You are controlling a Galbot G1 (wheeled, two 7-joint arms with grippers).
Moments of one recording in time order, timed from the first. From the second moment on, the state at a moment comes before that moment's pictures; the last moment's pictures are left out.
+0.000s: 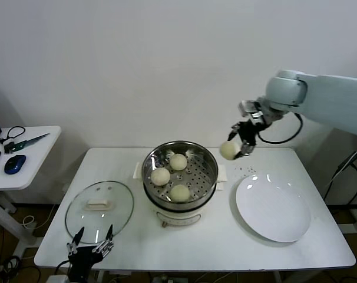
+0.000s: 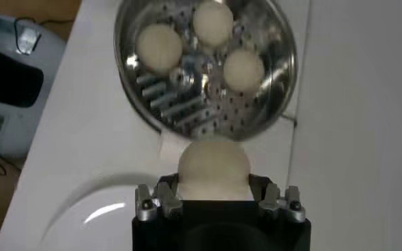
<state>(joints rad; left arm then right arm) 1.84 -1.54 -0.68 -2.23 -0.15 0.23 0.02 1.00 0.92 -1.70 1.45 0.73 -0.28 -0.94</state>
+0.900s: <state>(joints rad) 1.82 -1.54 -0.69 -2.23 -0.17 0.25 0.02 0.75 1.12 -1.69 1.39 0.70 -0.43 -0.75</state>
